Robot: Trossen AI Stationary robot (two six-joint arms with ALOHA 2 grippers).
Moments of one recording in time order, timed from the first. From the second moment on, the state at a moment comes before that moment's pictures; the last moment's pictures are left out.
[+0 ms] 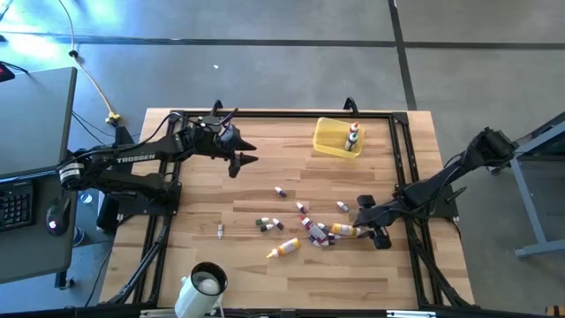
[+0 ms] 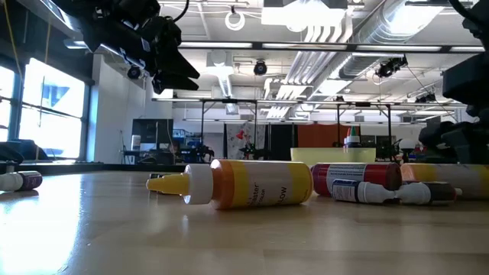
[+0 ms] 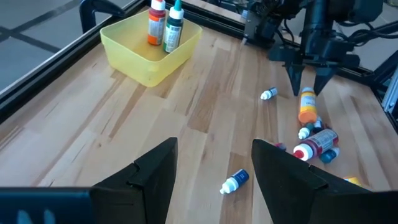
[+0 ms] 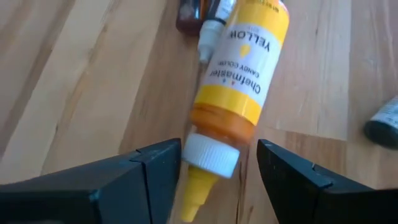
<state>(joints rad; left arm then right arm) 0.44 1.08 0.66 0.00 0.30 -0.11 0.49 1.03 0.18 0.00 0.02 0.34</state>
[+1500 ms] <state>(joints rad) 0.44 1.08 0.66 0.00 0.29 -0.11 -0.19 1.13 1.16 -1.17 0.35 -0.21</state>
